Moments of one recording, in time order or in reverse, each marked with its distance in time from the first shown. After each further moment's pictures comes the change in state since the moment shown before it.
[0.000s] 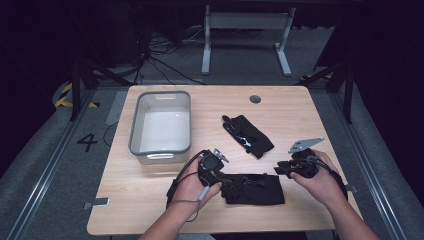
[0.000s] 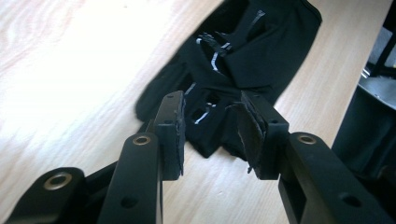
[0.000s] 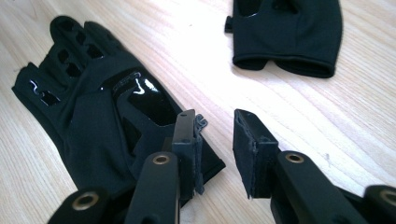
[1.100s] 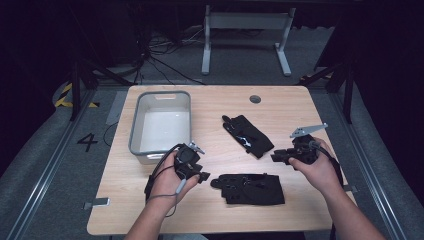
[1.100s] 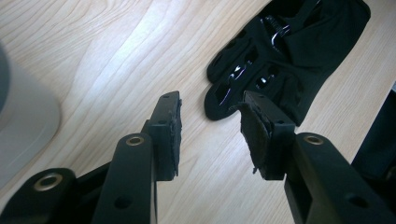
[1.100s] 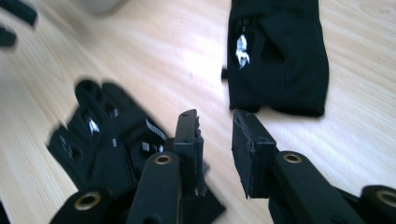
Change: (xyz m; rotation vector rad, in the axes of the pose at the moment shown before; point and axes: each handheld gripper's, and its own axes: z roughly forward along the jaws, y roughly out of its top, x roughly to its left) left arm 0.037 -0.027 -0.036 0.000 0.075 -0.084; right arm -0.017 0.031 -0.004 -0.084 0.078 0.110
